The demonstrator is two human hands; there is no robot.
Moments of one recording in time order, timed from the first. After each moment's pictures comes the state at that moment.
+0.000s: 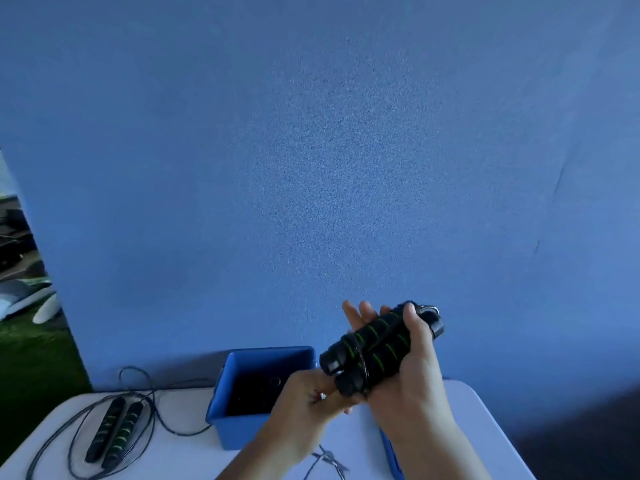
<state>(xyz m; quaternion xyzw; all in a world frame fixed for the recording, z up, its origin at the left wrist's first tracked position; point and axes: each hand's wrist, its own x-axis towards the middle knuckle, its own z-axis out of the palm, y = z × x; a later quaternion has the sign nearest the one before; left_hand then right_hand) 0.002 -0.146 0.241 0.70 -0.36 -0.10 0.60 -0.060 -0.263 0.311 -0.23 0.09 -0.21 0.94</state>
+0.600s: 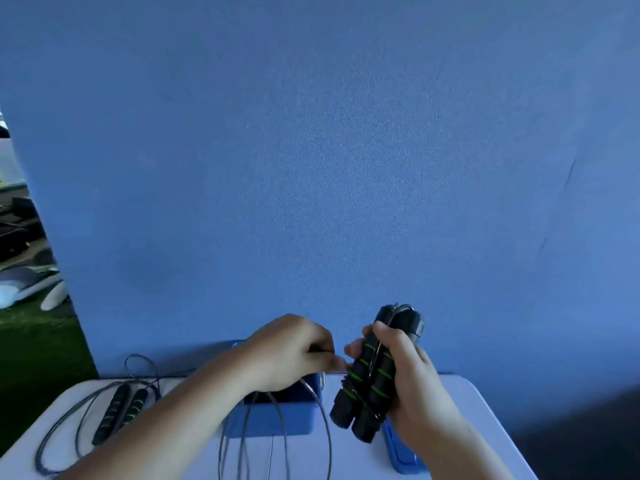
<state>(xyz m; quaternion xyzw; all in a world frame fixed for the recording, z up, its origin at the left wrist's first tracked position) 0.048 -0.120 0.314 0.86 -0.45 -0.06 0.21 -0.076 -0.276 0.285 -0.53 0.13 -0.12 0.83</state>
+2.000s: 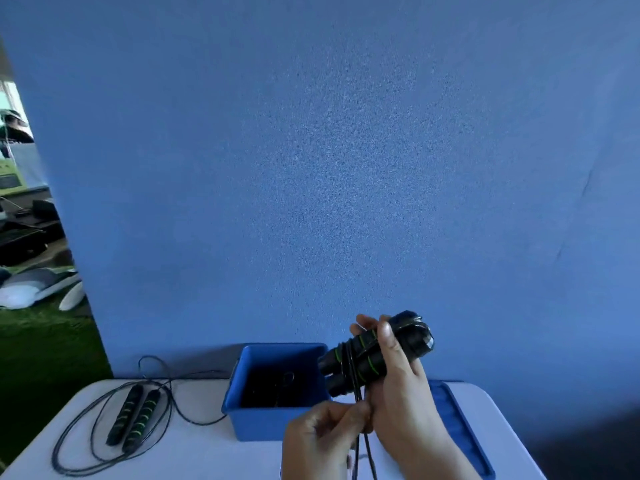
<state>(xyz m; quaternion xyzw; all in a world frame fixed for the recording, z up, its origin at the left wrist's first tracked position) -0.063 -0.133 0.244 0.66 -0.08 -0.12 0.74 -0.052 -0.244 0.272 -0.43 0.11 -0.24 0.86</state>
